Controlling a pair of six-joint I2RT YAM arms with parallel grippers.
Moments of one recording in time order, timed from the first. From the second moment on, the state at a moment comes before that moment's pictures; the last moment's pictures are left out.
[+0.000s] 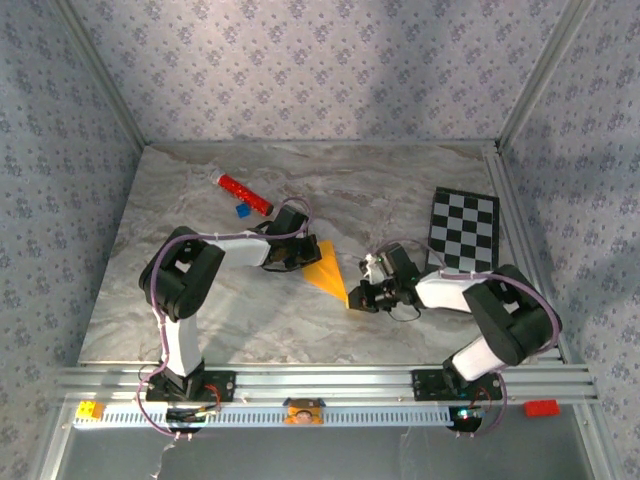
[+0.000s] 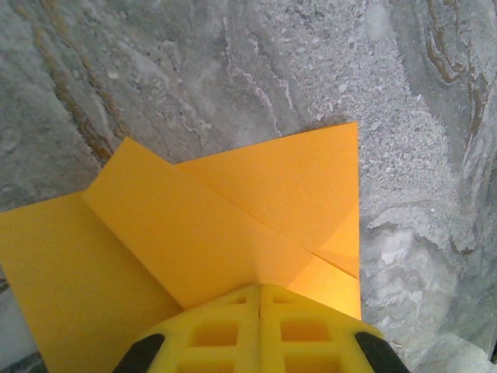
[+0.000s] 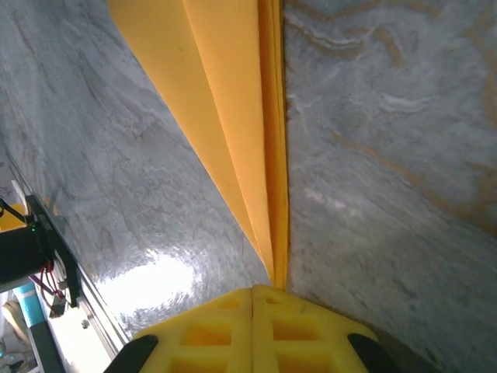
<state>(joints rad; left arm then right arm) -0.63 1.89 1.02 -0.09 0.28 -0.87 0.55 1.49 0.50 0.00 -0.64 0.61</state>
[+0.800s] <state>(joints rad) -0.63 1.89 1.02 -0.09 0.28 -0.88 0.53 1.48 0.52 -0.03 -0.59 0.86</state>
